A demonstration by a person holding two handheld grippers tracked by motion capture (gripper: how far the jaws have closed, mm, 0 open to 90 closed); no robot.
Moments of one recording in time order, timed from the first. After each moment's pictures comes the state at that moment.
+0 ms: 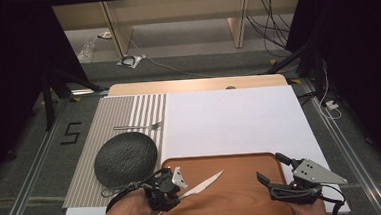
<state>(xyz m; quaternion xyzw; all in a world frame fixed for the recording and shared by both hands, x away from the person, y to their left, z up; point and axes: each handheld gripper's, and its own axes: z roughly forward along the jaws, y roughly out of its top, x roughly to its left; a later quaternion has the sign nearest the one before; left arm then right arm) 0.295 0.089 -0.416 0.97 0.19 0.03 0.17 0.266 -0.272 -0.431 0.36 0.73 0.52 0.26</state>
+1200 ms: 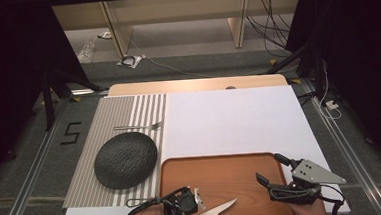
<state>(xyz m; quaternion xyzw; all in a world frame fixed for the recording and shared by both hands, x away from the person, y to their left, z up) 0.268 0.050 -0.453 0.98 0.15 -0.02 0.10 0.267 -0.272 -0.432 0.35 0.74 0.52 0.25</state>
